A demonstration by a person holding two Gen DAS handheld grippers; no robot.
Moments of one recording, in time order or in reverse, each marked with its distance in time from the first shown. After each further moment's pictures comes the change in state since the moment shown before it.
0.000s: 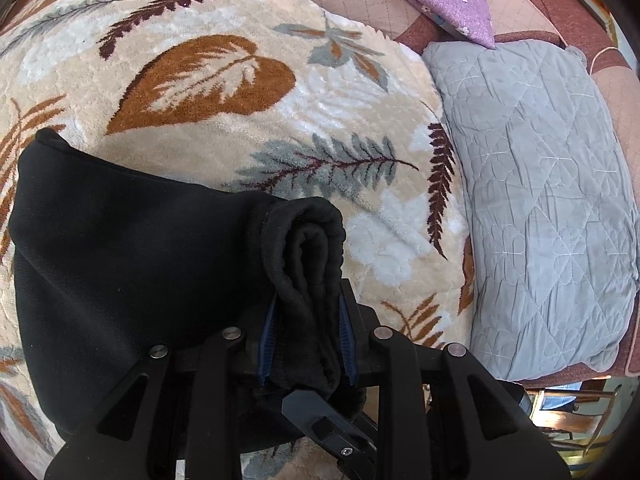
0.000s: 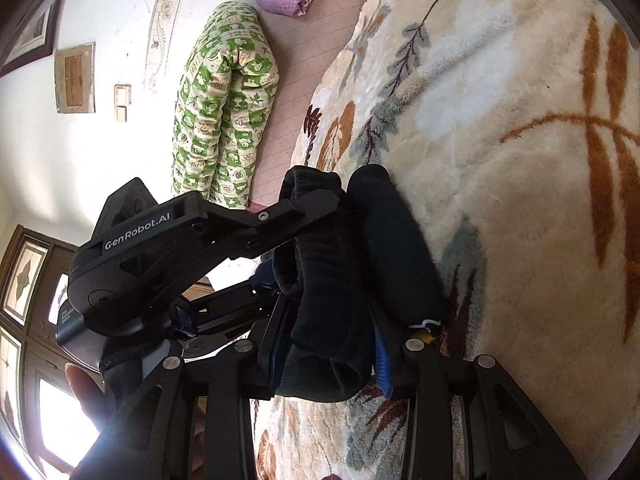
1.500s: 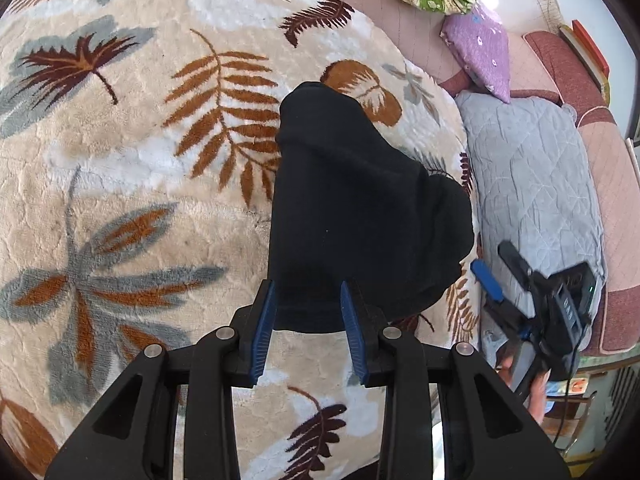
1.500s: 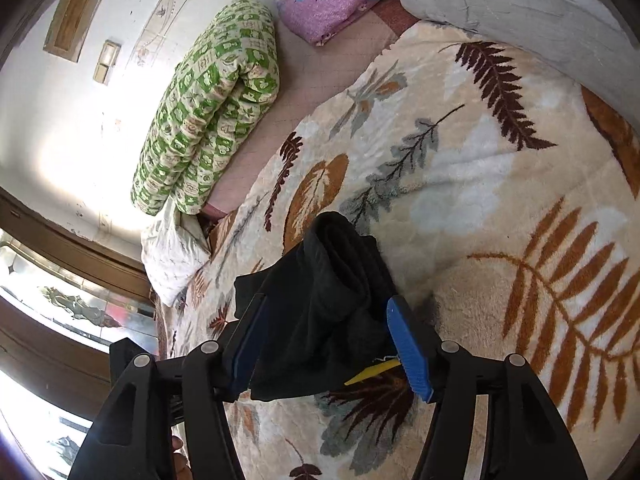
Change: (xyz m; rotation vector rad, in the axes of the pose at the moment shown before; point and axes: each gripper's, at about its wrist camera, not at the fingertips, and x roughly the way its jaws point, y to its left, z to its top) left arm -0.089 0.148 -0.057 -0.117 -0.042 -0.062; right arm -0.031 0.075 0.031 -0.204 -0.027 -0.326
